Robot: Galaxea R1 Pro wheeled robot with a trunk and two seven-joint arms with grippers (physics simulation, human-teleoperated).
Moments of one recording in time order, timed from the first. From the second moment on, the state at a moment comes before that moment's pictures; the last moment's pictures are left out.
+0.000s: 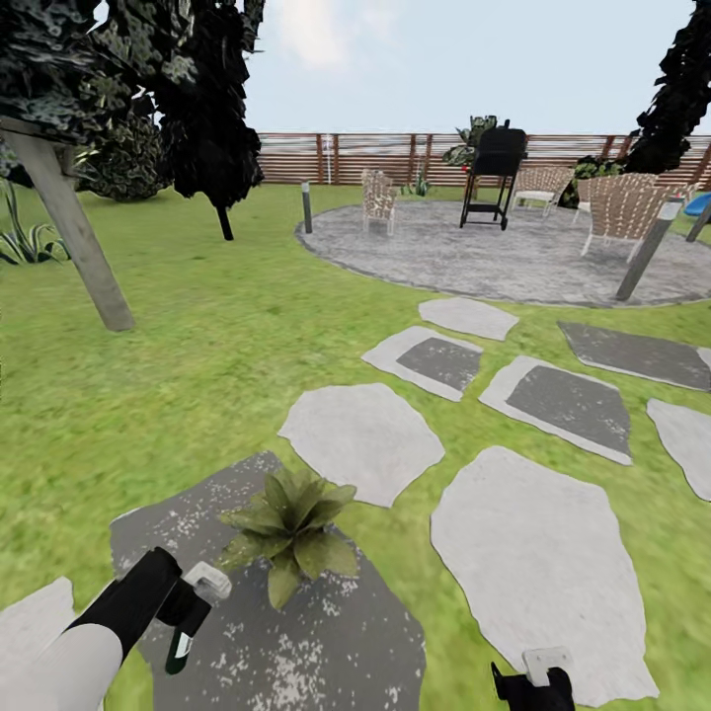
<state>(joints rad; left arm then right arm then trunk) -0.64 0.16 0.07 -0.52 -0.70 0.67 -0.66 -0.40 -0.07 -0.54 -0.17 0.60 -0.39 0.03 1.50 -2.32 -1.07</state>
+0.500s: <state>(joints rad) -0.64 0.15 0.07 -0.51 -0.70 0.67 -0.65 -0.40 -0.08 -0.54 -0.17 0.60 -0.39 0.03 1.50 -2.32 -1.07</state>
